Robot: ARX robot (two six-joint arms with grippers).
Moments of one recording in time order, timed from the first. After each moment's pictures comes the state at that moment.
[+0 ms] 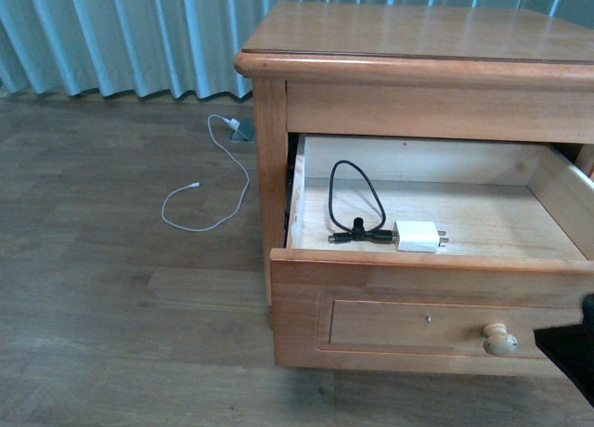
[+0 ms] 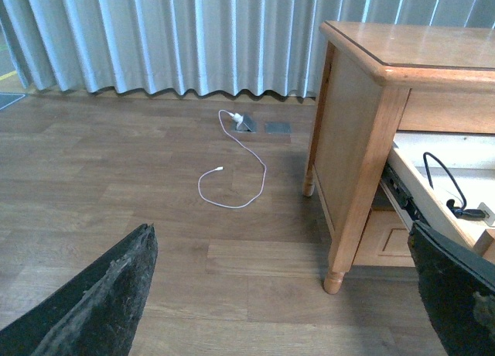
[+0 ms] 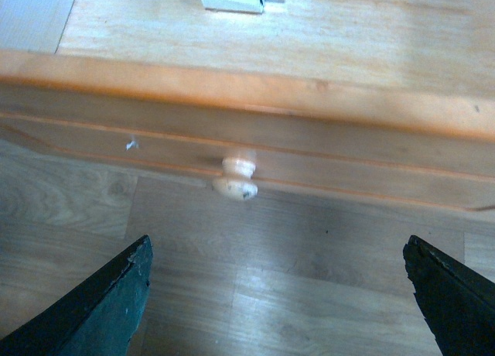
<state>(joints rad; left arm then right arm) 0.00 0.00 0.01 0.00 0.00 0.00 0.18 1.27 0.44 0.07 -0.05 0.08</state>
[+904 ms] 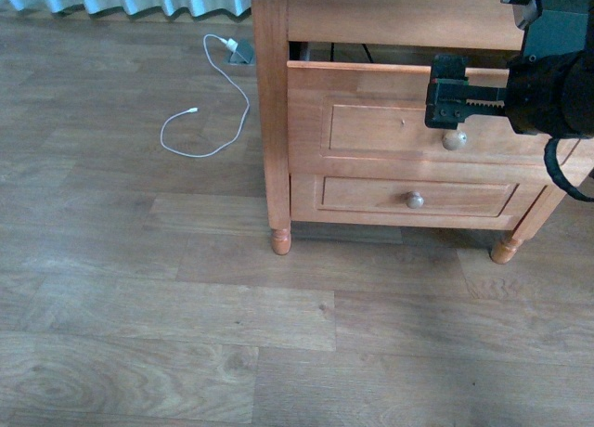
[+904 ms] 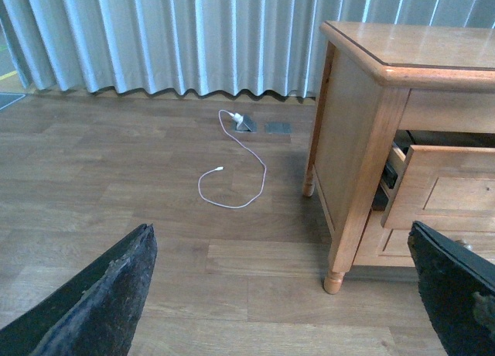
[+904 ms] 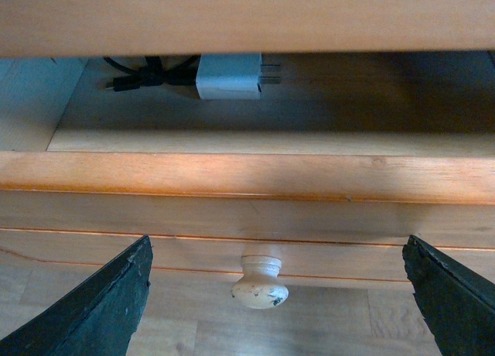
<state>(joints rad) 0.00 0.00 0.01 0.00 0.00 0.00 0.18 2.03 0.97 0.57 0.06 0.14</state>
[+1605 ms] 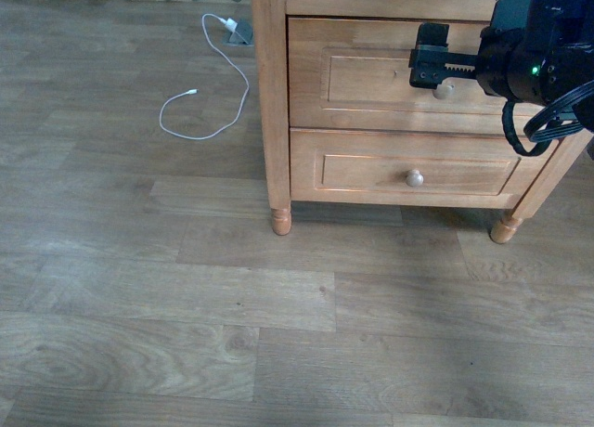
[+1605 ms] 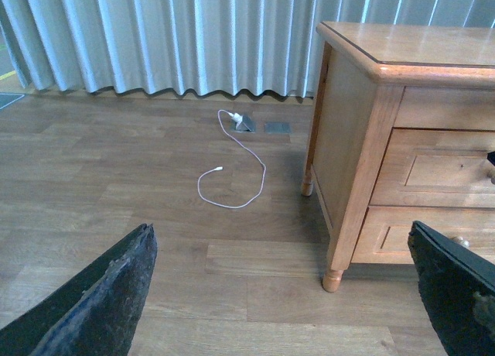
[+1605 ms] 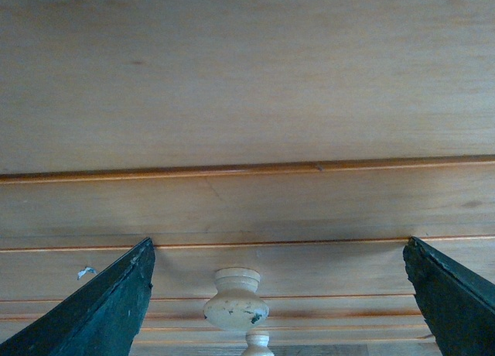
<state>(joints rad) 0.00 0.00 0.01 0.00 0.00 0.00 0.17 2.27 1.21 0.70 0.16 0.14</state>
